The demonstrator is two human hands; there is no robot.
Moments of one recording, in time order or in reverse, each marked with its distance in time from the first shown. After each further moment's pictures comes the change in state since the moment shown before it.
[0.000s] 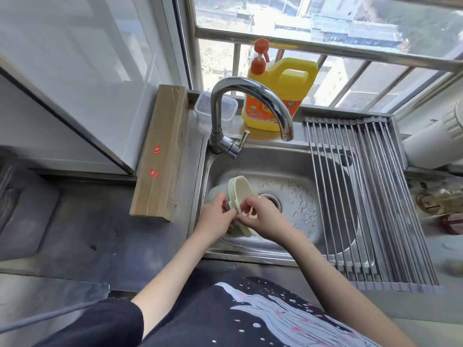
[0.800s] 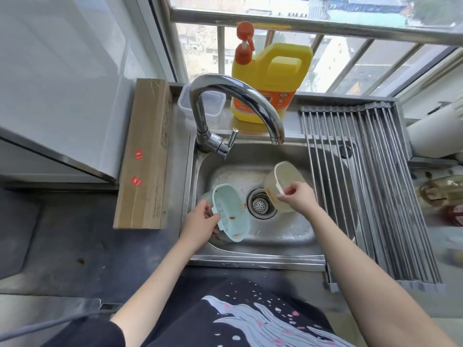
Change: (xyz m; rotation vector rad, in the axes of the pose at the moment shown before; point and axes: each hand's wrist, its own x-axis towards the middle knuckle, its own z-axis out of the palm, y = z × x) left_hand 0.023 -0.022 0.002 -0.009 -0.002 -0.149; right_hand 0.035 0.122 -0.040 0.186 0.168 0.693
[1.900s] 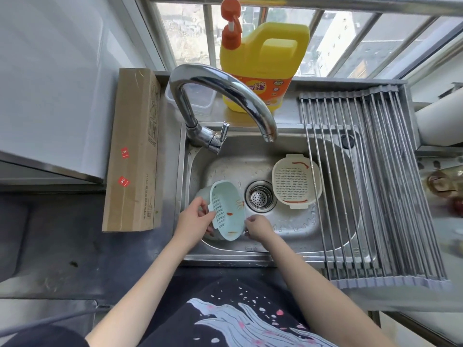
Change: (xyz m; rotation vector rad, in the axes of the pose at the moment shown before) left_hand 0.010 -0.003 0.002 0.001 -0.021 -0.058; right_hand -0.032 0.018 0.121 0.172 -0.359 0.197
